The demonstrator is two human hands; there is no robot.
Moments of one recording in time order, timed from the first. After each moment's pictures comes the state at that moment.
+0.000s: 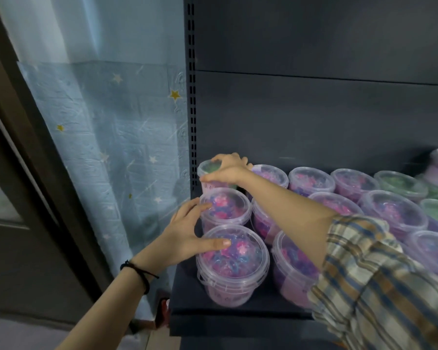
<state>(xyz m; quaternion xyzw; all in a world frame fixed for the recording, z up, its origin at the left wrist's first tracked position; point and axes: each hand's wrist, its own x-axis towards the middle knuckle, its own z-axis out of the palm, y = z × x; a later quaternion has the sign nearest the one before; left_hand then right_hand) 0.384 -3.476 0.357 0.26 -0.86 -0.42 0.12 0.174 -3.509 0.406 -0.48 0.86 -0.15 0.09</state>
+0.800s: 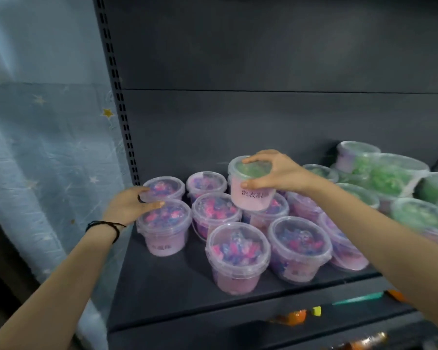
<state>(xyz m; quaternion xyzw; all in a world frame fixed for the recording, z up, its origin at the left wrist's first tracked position) 0.316 -3.524 0.390 0.38 -0.86 -0.29 0.16 0.089 -3.275 0.469 -0.48 0.82 -0.30 0.08</state>
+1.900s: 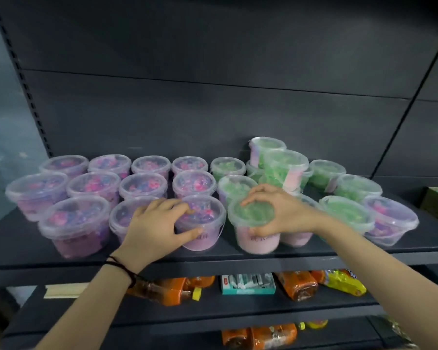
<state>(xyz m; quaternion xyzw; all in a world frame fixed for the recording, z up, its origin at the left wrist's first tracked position) 0.148 -3.165 0.368 0.26 -0.95 -0.02 0.19 -0.085 -2.989 0.418 -0.61 0.76 -0.18 0.11</state>
